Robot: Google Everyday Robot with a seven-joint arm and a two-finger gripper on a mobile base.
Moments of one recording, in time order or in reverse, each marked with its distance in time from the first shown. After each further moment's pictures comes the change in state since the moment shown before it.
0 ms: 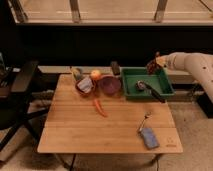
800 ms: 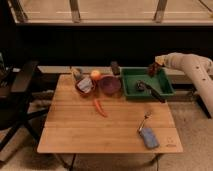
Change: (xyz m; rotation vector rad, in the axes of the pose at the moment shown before) arm 0.005 -0.025 0.042 0.020 -0.043 0.071
